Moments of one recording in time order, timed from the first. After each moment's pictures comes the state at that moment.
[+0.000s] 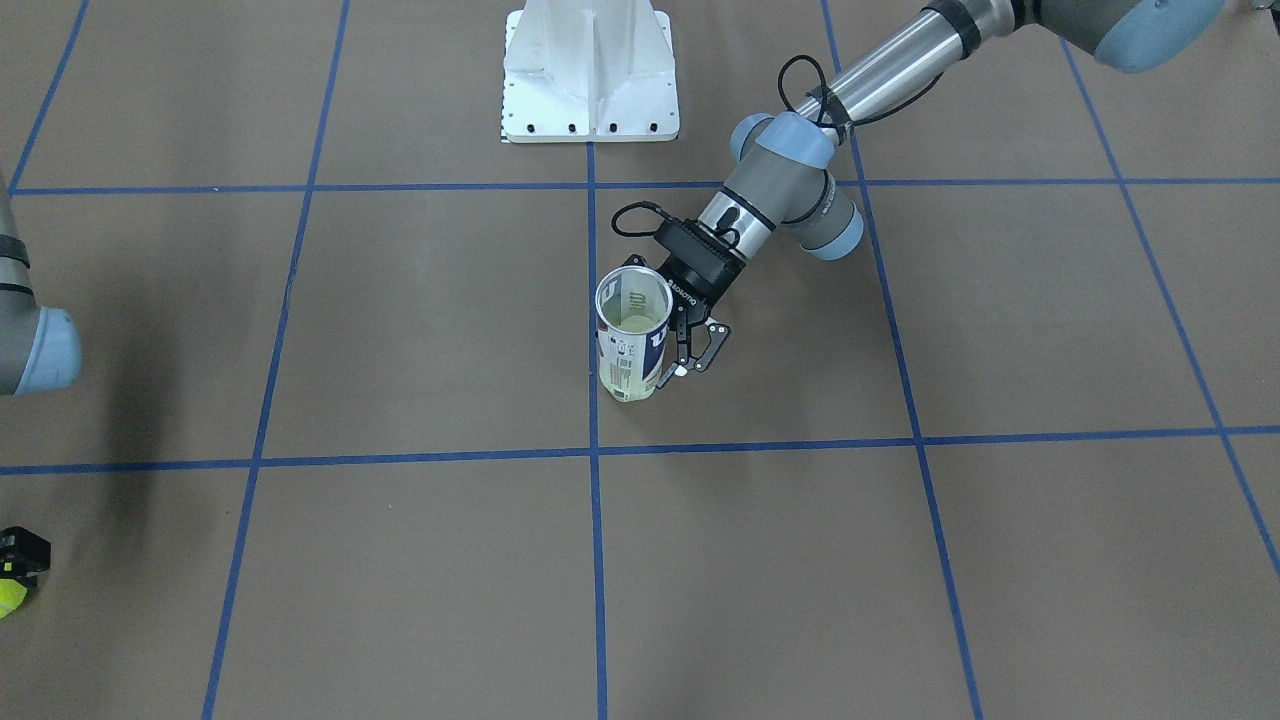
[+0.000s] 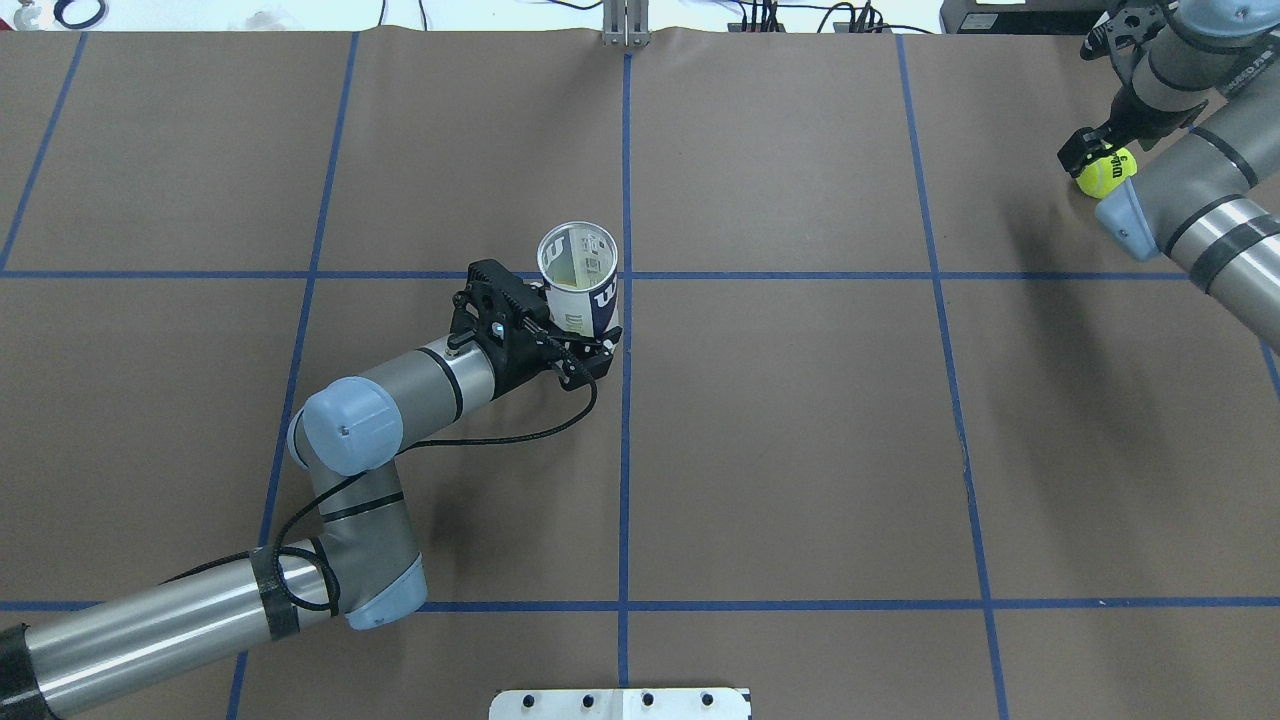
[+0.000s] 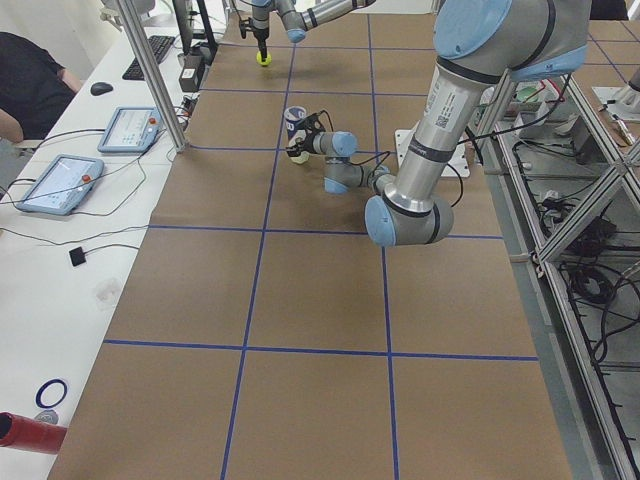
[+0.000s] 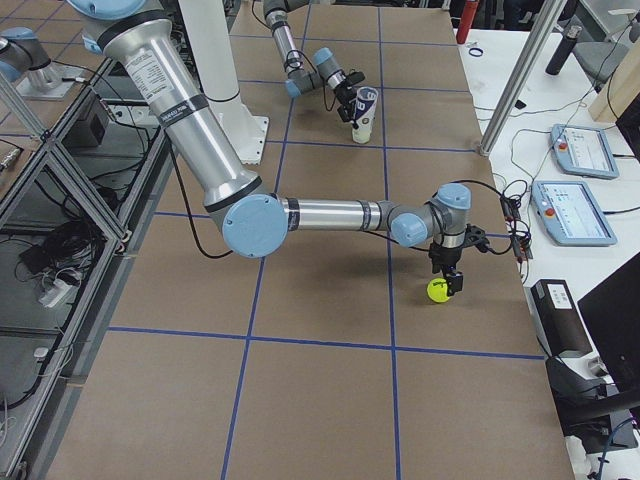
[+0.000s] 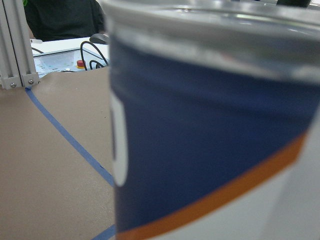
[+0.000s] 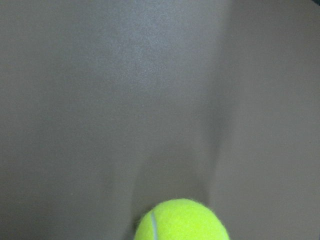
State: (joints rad) left arm -0.42 -2.17 -1.25 -2.95 -1.34 -0.59; right arm 1.16 -1.02 0.98 -1.16 1.97 0.27
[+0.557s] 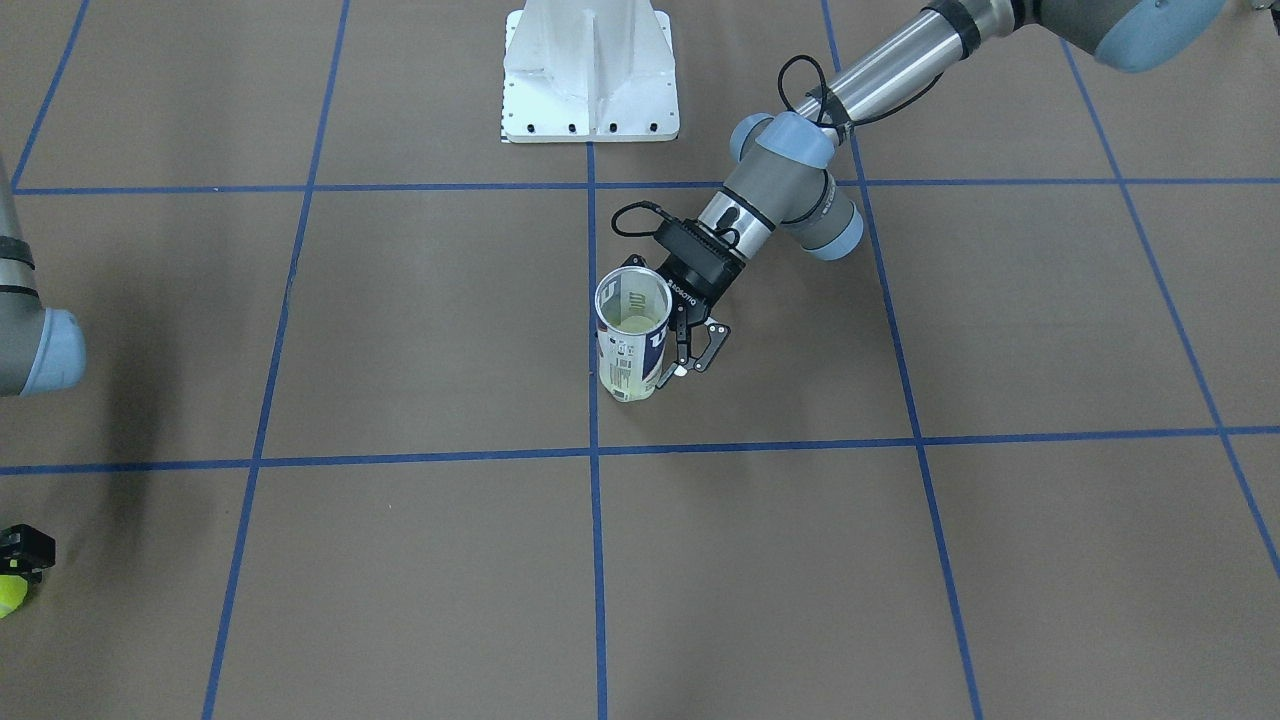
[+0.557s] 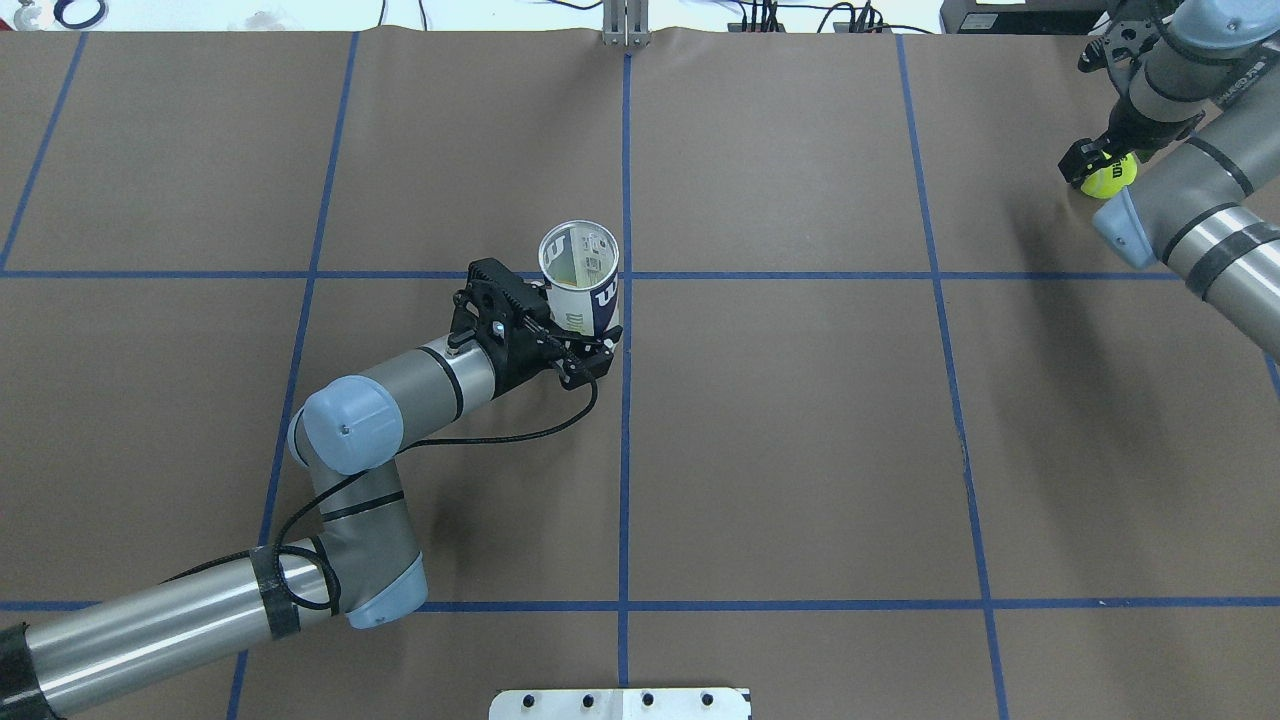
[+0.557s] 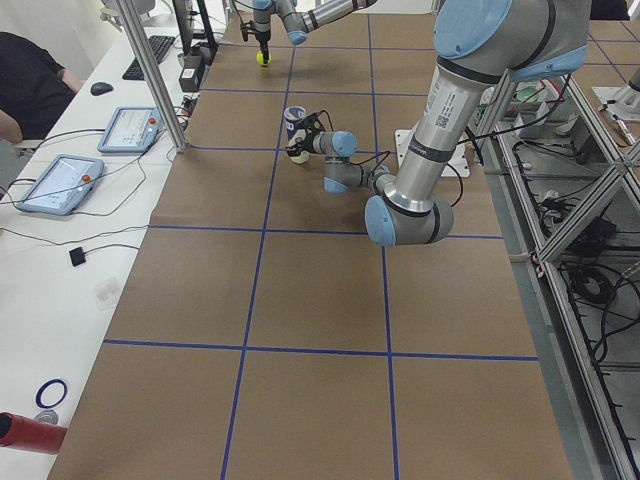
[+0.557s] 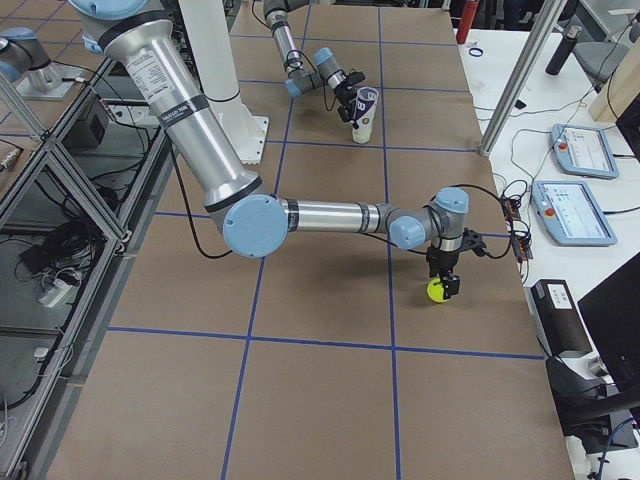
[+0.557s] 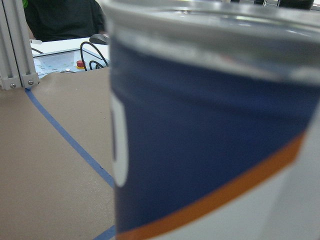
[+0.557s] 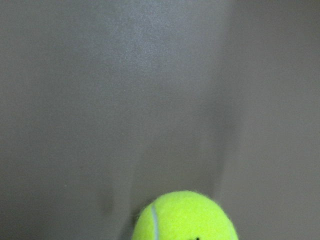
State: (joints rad) left arm -0.42 -2.17 -1.25 -2.95 -1.34 -0.59; right arm 1.15 -1.03 0.97 -1.16 1.97 0.27
